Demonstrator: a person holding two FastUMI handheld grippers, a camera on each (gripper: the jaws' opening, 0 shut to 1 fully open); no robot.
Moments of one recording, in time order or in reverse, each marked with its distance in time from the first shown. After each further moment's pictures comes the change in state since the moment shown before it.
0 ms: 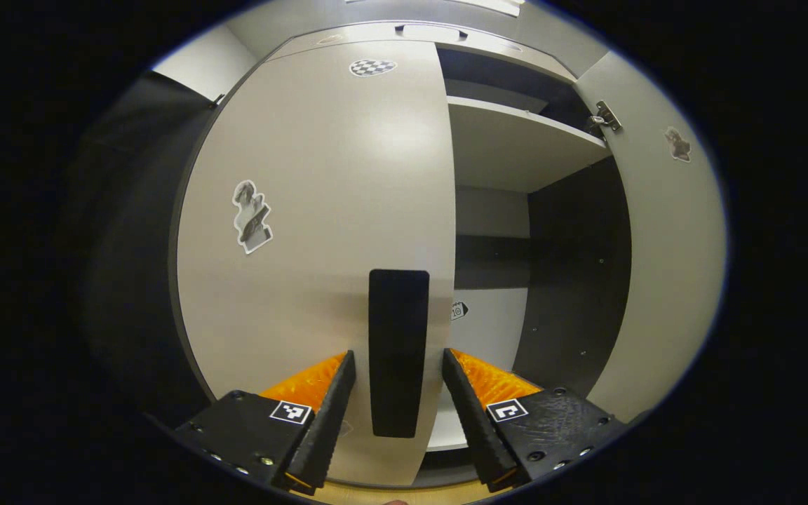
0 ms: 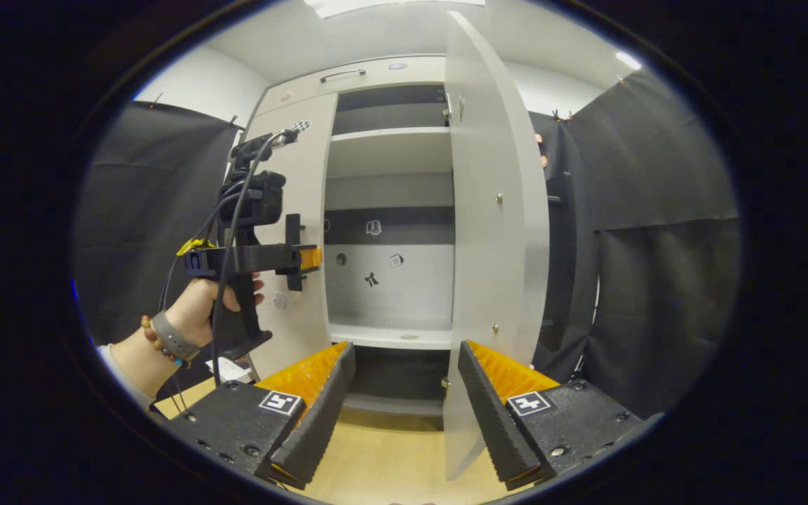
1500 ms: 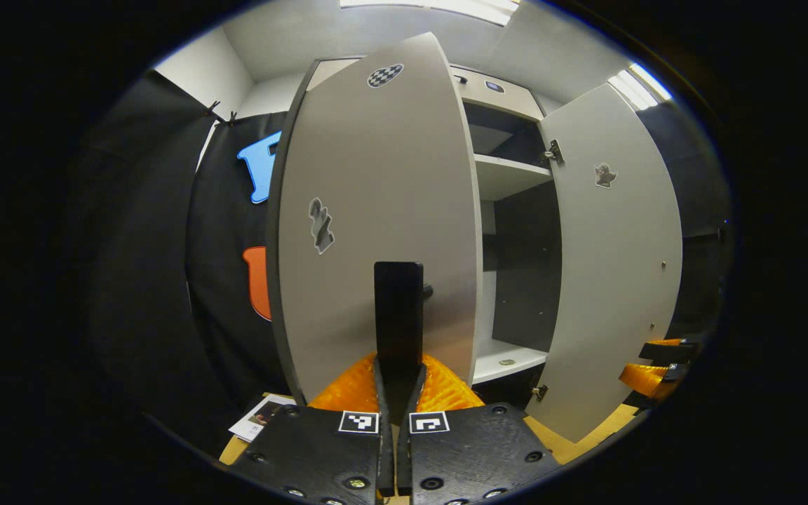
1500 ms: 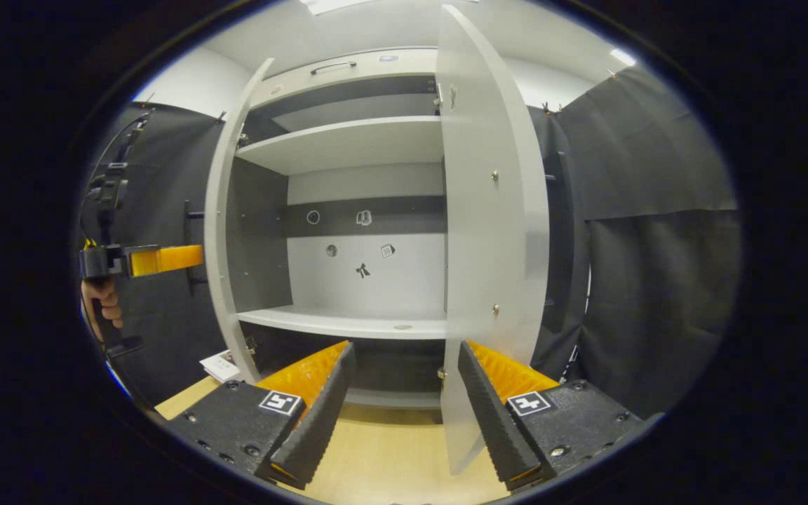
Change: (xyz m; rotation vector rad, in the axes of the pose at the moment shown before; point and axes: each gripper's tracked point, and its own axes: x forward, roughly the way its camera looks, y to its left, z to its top) left arm -0.118 0.062 0.000 0.068 0.020 -0.105; right arm 0.003 -0.002 -0.011 0.022 0.027 -0.057
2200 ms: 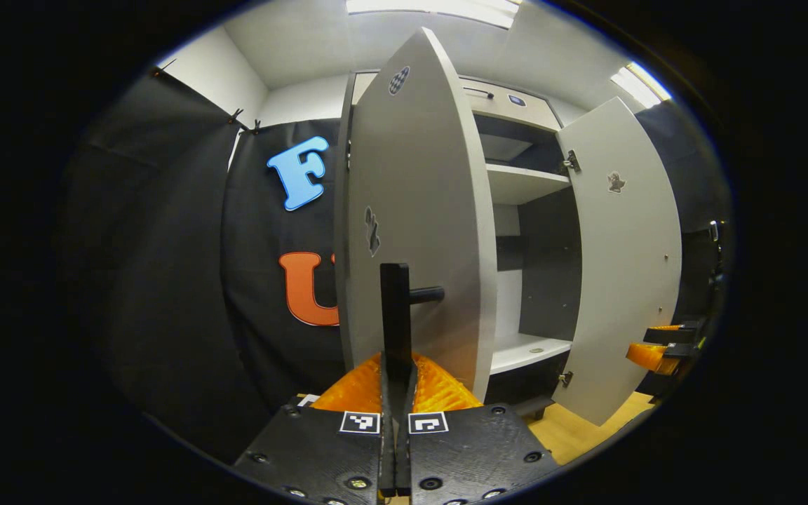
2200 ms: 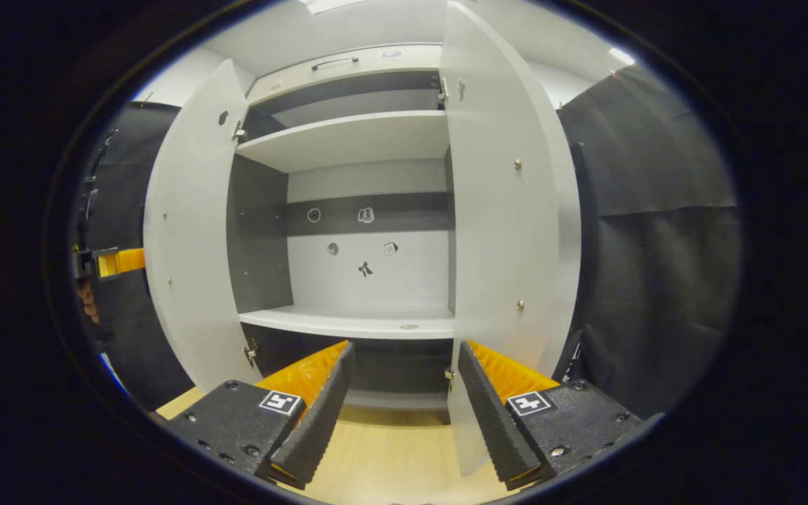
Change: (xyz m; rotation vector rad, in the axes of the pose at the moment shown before) left arm -0.040 0.064 0.000 0.009 -0.017 0.062; right arm 0.014 0.009 -0.007 0.010 0.009 -0.007
